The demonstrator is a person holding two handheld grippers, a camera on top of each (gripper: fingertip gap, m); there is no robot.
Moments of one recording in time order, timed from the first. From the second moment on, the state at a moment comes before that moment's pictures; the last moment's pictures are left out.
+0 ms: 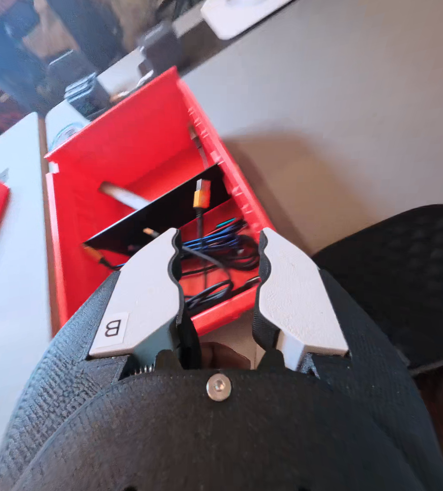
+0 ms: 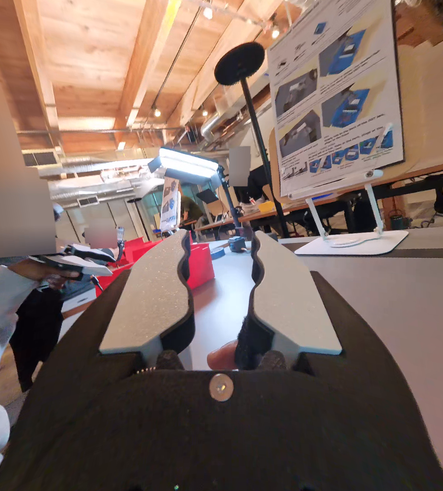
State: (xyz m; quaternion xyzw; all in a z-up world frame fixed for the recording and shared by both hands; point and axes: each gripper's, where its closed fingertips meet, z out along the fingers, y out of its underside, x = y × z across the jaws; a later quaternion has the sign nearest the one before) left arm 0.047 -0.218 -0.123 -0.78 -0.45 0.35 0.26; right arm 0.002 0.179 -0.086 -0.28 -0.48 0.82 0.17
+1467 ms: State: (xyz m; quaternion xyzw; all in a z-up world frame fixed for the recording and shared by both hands) left arm 0.006 -0.264 0.037 -0.56 -0.37 0.59 0.45; right arm 0.000 0.176 -0.094 -0.28 -0.49 0.81 0.16
